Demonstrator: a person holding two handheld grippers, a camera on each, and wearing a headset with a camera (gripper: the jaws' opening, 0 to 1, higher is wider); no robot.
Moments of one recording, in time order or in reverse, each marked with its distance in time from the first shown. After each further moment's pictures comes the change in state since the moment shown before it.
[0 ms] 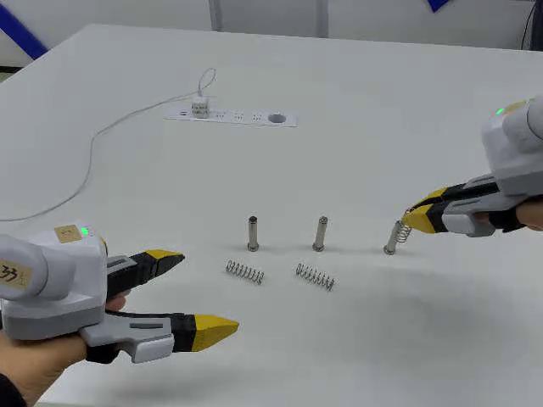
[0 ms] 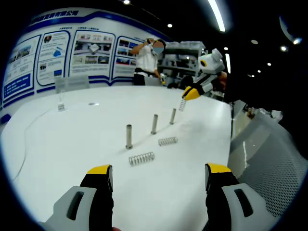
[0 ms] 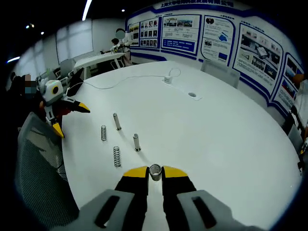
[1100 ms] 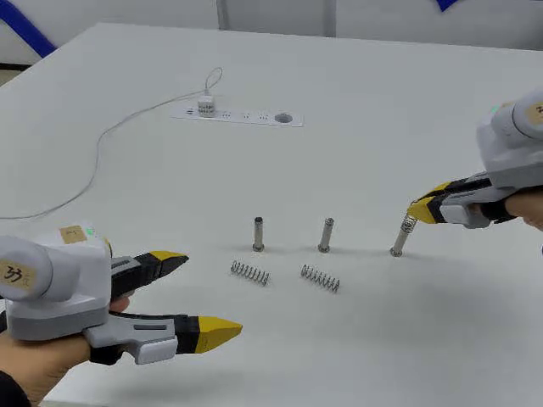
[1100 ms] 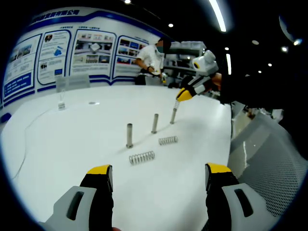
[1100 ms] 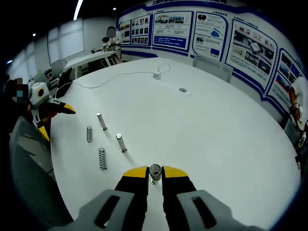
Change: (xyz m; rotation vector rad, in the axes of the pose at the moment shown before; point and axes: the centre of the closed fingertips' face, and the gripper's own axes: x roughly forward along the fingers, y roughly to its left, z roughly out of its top) left arm -0.001 0.001 -0.002 -0.007 0.003 0.004; right arm 0.023 -0.021 -0.007 0.035 0.033 -0.057
